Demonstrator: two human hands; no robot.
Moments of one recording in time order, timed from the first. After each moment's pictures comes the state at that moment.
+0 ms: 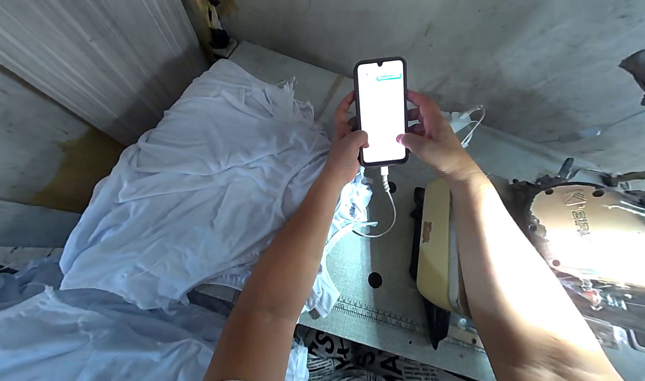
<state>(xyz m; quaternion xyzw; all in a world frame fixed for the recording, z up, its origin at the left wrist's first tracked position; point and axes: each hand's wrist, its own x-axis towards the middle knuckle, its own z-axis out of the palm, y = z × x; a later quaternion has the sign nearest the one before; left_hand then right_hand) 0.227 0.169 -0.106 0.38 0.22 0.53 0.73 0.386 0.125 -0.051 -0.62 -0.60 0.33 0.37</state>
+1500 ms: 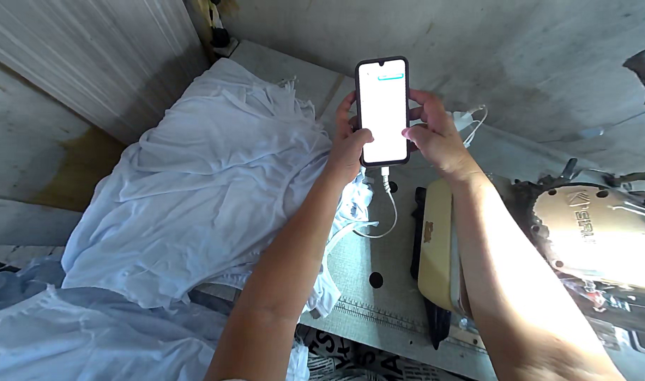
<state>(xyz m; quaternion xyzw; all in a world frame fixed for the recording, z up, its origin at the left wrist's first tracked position) 0.227 0.170 -0.108 0.39 0.22 0.53 0.72 0.387 0.129 -0.054 -0.63 -0.60 0.32 0.38</state>
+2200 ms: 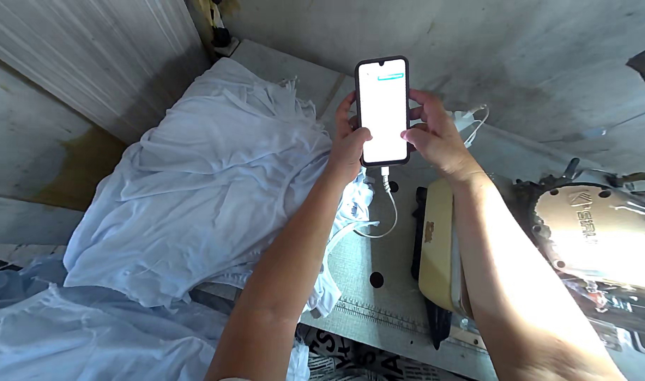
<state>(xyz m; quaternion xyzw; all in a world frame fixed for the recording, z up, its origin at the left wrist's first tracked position) 0.229 0.171 -0.110 0.37 0.23 0.54 0.72 0.385 0.126 -0.052 -0.62 -0.60 0.32 0.38</state>
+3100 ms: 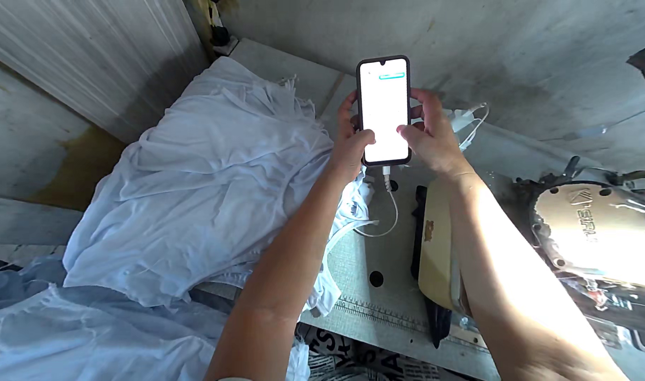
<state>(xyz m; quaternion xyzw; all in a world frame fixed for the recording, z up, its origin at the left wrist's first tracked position) 0.228 0.167 -0.107 0.40 0.23 0.52 0.72 0.373 0.126 -0.053 -0.66 -0.59 0.26 0.38</state>
